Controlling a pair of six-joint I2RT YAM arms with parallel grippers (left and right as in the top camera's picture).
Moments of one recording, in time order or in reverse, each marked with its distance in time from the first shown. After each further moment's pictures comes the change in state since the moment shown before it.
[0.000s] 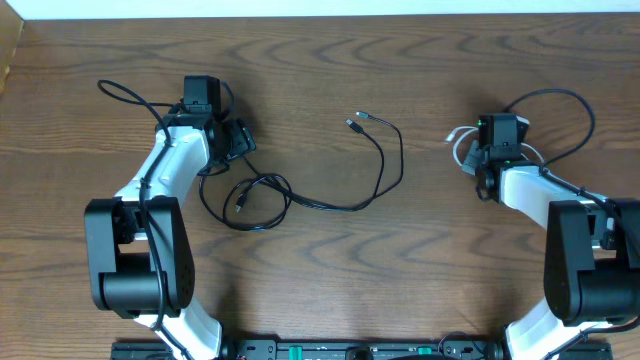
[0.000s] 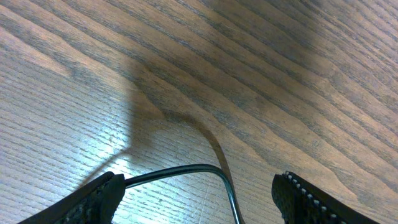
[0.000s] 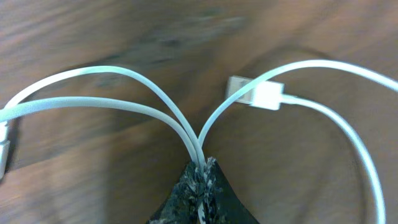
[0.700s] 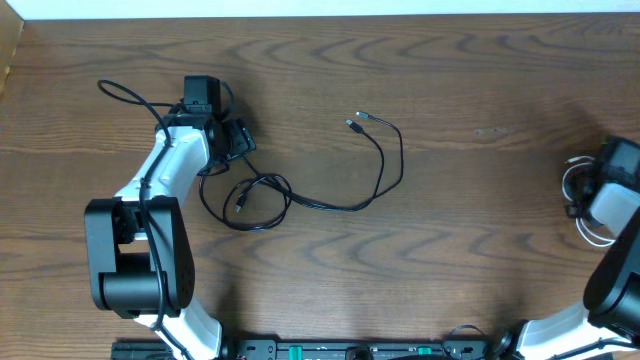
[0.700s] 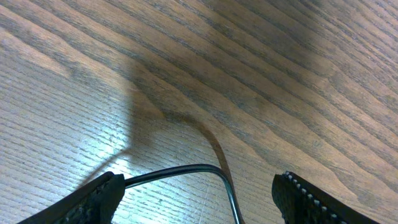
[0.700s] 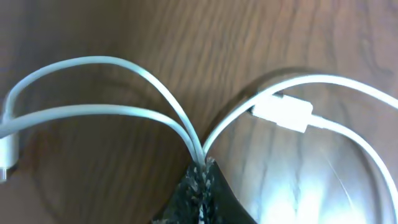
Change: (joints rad) left arm 0.000 0.000 0.000 0.000 0.000 0.000; right arm -0.547 -0.029 -0.004 -0.057 -0.082 0.155
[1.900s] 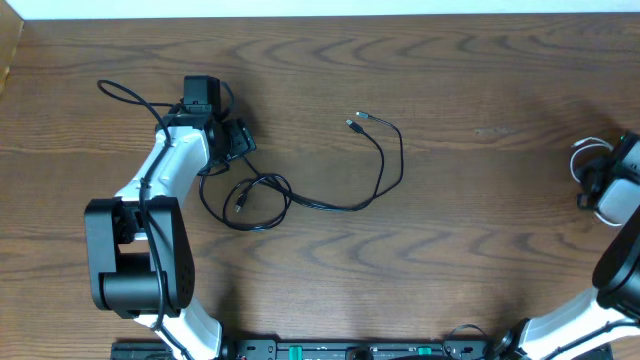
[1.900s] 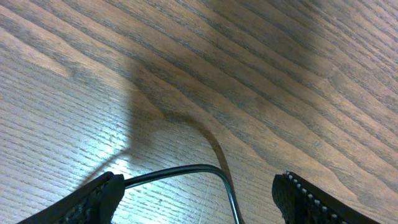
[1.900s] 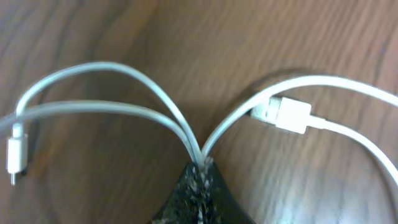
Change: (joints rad) left arm 0.000 0.000 0.000 0.000 0.000 0.000; right arm -0.042 0.128 0.117 0.118 -0.065 -0.152
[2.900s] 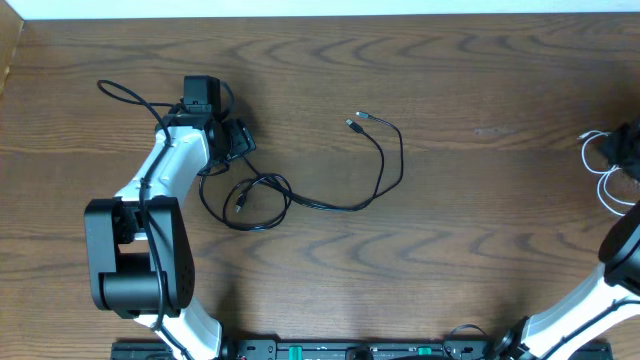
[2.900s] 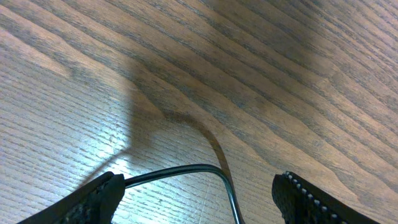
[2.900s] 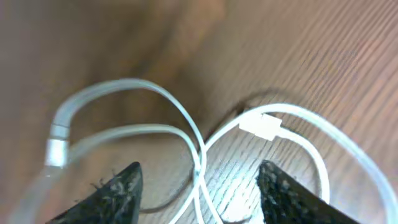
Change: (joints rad) left arm 0.000 0.000 0.000 0.000 0.000 0.000; right arm -0.014 0.112 0.500 -0.571 -0.005 -0.113
